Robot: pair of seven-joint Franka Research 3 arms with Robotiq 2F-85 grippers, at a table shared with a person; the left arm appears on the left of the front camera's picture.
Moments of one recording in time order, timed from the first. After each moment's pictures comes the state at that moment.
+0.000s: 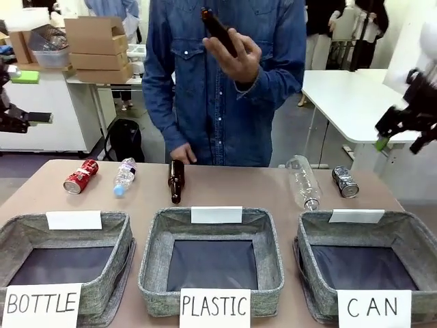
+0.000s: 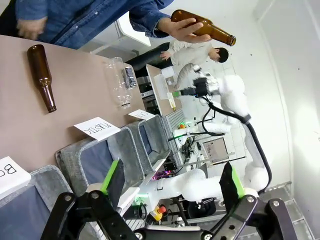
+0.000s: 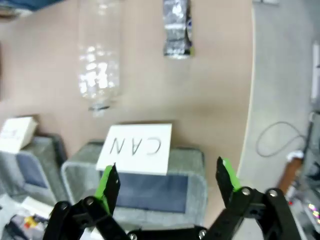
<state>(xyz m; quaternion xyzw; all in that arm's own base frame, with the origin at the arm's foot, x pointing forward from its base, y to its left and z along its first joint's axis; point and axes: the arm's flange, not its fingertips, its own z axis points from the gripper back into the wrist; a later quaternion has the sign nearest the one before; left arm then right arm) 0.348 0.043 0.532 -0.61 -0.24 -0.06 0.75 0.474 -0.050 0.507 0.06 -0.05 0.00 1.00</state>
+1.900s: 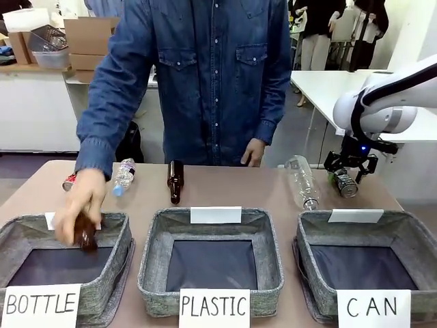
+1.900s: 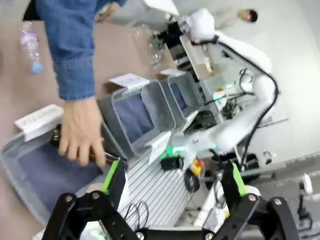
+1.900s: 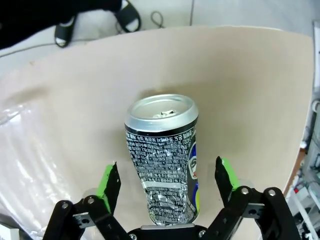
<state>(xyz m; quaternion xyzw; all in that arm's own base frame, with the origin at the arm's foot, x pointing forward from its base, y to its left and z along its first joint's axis) 0.239 0.130 0.603 -0.51 -0.23 -0.15 0.82 0.633 -0.038 0.317 0.02 0.01 -0.06 1.00</state>
